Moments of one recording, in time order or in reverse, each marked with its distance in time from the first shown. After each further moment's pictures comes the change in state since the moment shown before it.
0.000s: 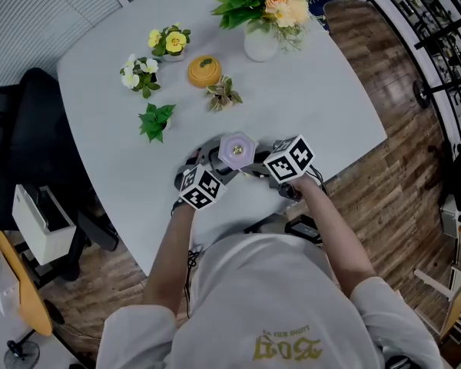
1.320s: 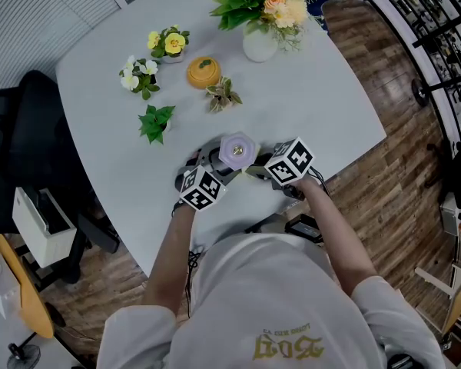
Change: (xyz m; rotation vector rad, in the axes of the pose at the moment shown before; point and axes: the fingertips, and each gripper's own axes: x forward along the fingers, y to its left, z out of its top) left arm 0.000 0.000 0.000 0.002 -0.004 -0.004; right arm 0.002 -0.012 -0.020 -0.062 0.085 -0.055
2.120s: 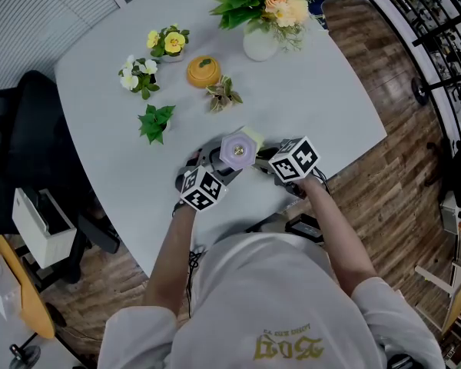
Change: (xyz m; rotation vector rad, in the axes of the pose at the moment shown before) left arm 0.000 0.001 0.000 0.003 -0.001 0.002; right arm -0.013 -0.022 0.008 0.025 -0.054 -0.111
